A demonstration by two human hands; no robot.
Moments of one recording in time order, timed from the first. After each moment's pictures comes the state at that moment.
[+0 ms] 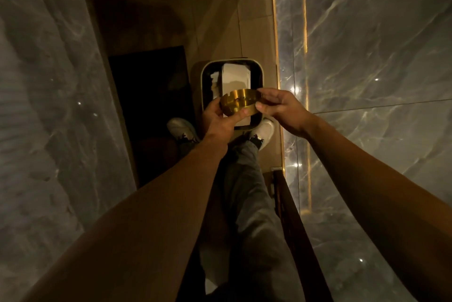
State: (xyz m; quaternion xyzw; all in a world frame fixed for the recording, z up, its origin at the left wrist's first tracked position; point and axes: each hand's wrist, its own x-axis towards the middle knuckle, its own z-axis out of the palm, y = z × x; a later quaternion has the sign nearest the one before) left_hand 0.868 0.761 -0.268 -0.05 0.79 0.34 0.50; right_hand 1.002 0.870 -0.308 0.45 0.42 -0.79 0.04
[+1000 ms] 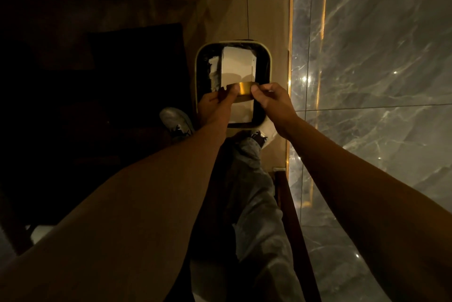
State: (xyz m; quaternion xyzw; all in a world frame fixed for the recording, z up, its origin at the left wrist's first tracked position) left_hand 0.868 0.769 -0.384 -0.13 0.85 0.30 0.42; right_hand 0.979 0.844 -0.413 0.58 0.40 -0.72 0.00
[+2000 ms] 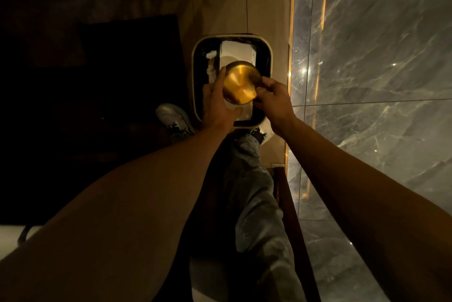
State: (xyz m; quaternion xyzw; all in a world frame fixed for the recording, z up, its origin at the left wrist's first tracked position) left_hand 0.866 0.763 -0.389 0.17 0.86 0.19 0.44; right_hand 0.965 0.846 -0.411 0.60 0.41 -0.69 0.01
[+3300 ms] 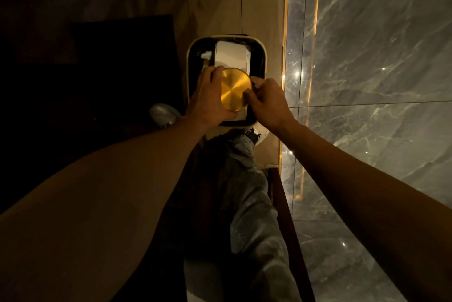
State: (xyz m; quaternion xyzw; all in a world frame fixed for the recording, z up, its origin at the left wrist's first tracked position) left_hand 0.833 0.766 -0.396 0.40 0.81 0.04 0.42; right_hand 0.975 0.847 -0.412 0.47 0.69 -0.55 0.08
